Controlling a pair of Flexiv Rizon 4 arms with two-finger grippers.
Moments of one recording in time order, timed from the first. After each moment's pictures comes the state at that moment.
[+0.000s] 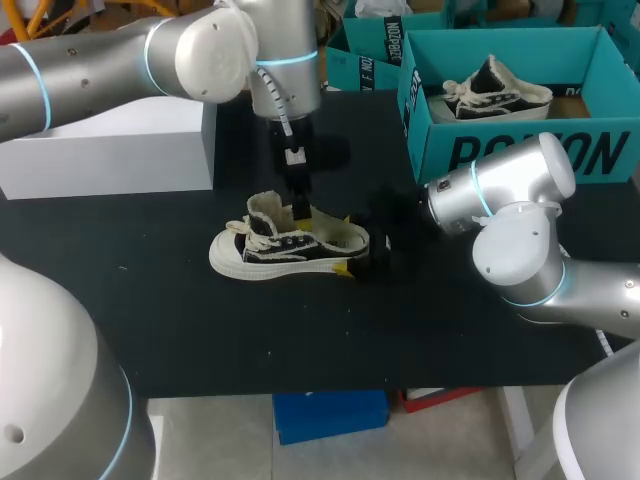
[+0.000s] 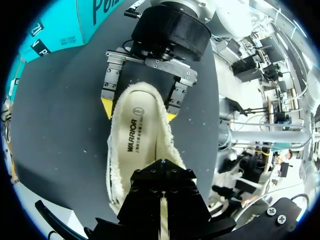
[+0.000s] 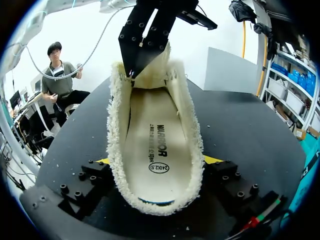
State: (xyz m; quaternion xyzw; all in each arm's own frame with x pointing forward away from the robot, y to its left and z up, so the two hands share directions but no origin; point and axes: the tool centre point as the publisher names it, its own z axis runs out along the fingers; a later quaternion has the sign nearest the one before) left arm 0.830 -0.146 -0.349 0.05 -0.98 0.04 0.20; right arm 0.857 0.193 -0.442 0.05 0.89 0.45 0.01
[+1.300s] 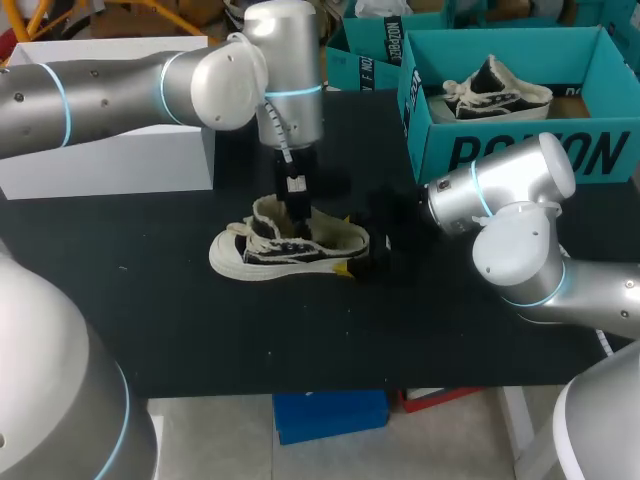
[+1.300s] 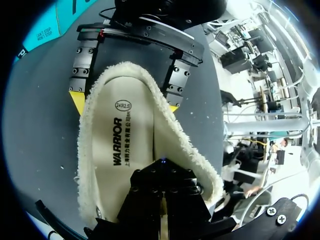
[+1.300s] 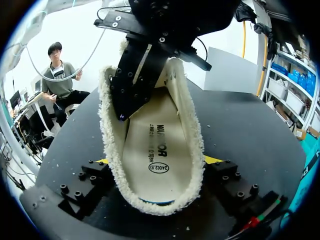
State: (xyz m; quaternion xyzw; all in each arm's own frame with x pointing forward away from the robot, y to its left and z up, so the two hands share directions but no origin) left arm 0.811 -0.148 -0.397 0.01 -0.97 0.04 0.24; right arm 0.857 0.193 -0.442 0.05 0.89 0.45 0.01
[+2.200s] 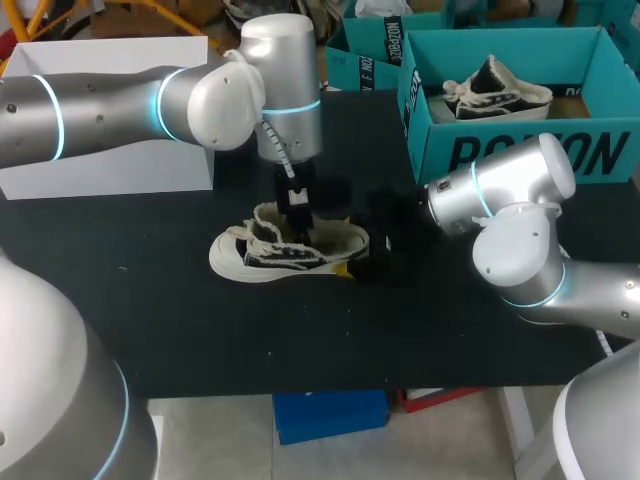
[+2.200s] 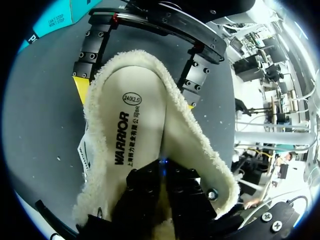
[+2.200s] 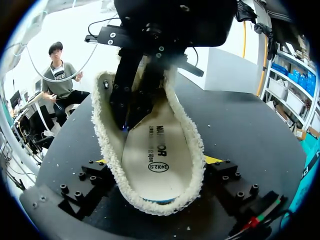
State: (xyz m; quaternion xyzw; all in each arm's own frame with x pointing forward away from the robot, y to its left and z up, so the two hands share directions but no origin) left arm 0.810 -0.148 -0.415 0.06 -0.98 0.03 0.21; right arm 0.857 0.193 -0.442 0.05 0.89 0.45 0.01
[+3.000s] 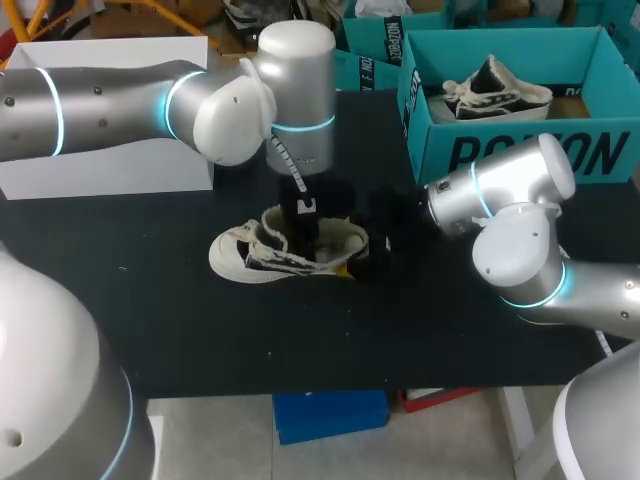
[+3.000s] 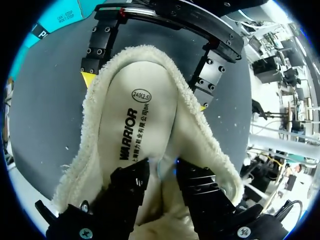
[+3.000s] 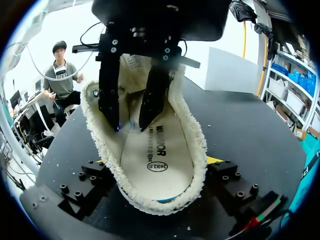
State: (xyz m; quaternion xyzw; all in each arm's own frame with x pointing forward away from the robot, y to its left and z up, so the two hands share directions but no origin) left arm 0.818 -0.144 -0.420 0.10 -0.99 -0.01 0.11; right arm 0.856 0.193 -0.443 0.05 0.89 0.45 0.01
